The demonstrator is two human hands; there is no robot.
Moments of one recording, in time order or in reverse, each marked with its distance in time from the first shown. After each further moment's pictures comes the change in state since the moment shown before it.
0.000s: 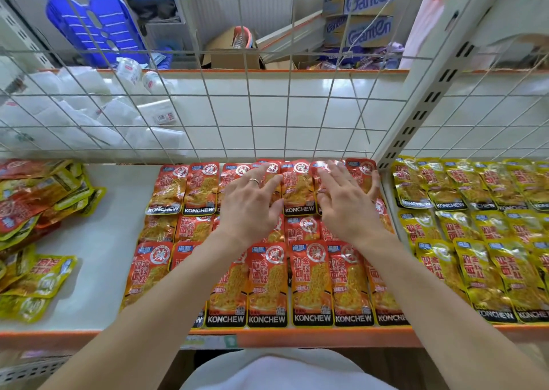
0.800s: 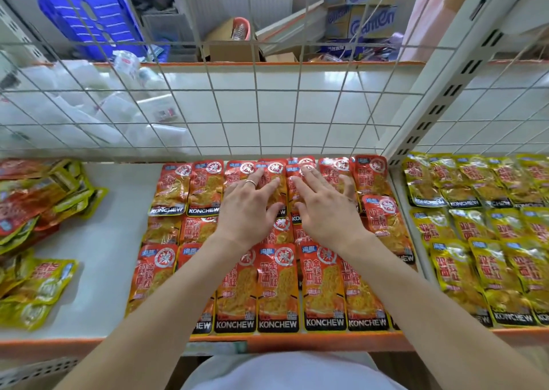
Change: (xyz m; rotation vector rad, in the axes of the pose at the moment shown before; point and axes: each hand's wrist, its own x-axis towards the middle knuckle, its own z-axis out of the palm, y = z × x) left_hand -0.003 -0.016 0.004 -0.061 -0.007 -0.043; right_hand 0.006 -0.039 0.021 -0.139 -0.062 -0.131
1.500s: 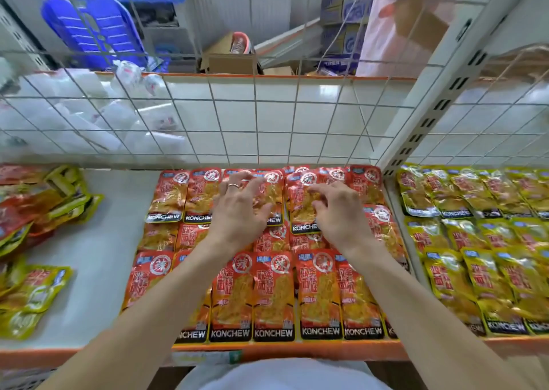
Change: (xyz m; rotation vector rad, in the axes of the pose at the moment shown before) left_hand 0.002 -0.009 -0.005 -0.246 0.063 -0.118; right_hand -0.005 0.014 -0.015 0.474 0.190 0.161
